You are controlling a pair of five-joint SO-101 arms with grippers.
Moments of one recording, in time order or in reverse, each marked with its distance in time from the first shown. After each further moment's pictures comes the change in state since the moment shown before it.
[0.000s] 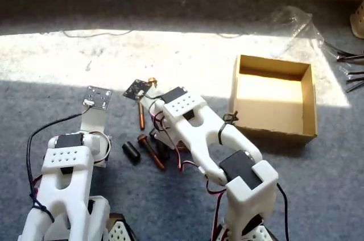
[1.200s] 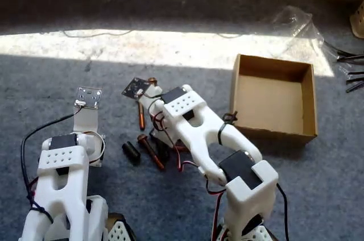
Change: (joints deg) left arm -4.0 0.0 0.0 -0.2 0.0; right arm -0.2 0.0 0.0 -2.0 0.0
